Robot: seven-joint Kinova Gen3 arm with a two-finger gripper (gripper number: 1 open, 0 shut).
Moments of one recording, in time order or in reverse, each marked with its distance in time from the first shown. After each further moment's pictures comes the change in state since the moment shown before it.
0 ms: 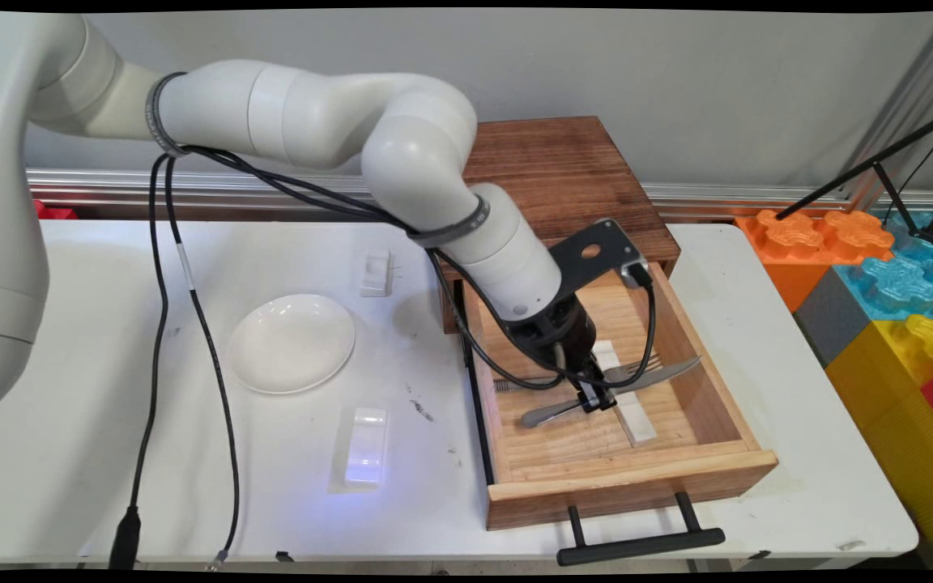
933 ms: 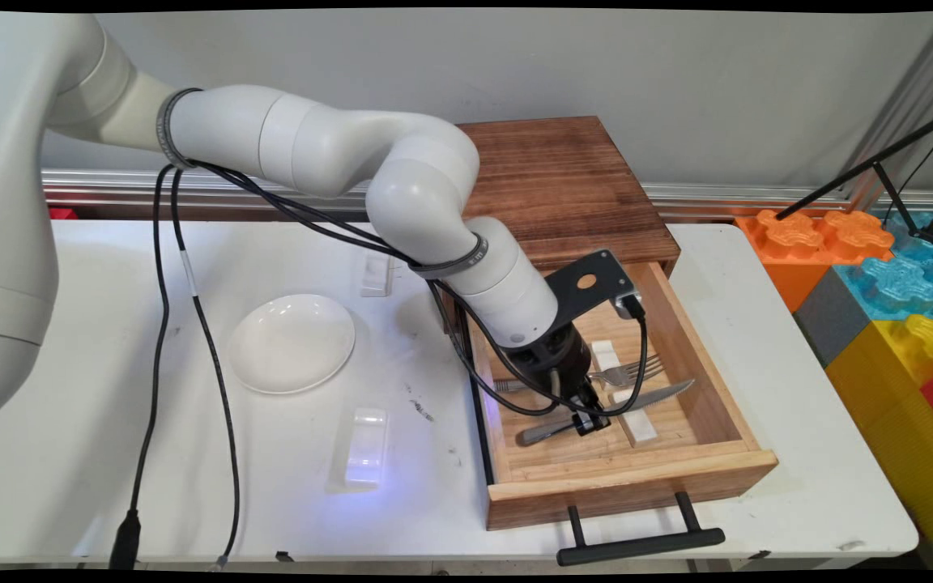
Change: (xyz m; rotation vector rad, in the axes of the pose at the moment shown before) arm -0.015 0.004 0.024 -0.004 -0.012 0.008
